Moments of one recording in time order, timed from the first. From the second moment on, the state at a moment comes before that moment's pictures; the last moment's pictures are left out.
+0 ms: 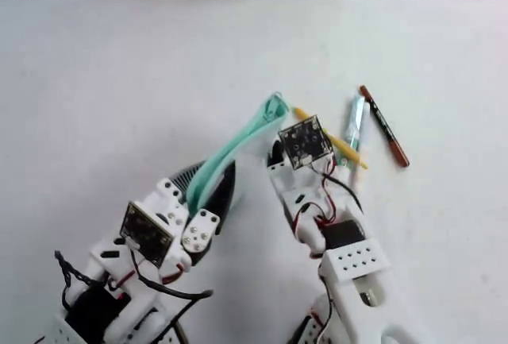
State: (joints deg) left arm 33.6 -104.9 77.8 44.6 -4.3; right arm -20.2 -50.4 77.4 10.8 12.4
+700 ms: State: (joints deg) left arm 33.6 -104.9 77.8 44.5 -4.2; right arm -16.4 -28.5 75.7 -19.3 12.4
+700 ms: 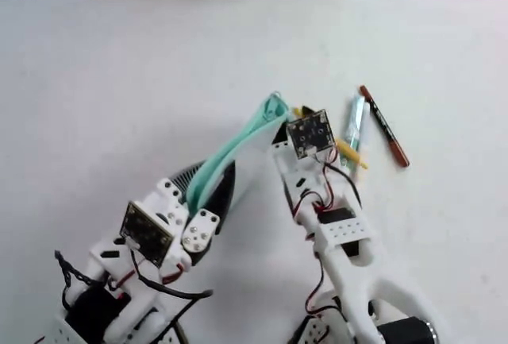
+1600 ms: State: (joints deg) left arm 29.4 -104.9 81.8 38.7 -4.1; right arm -10.5 -72.2 38.0 36.8 13.3
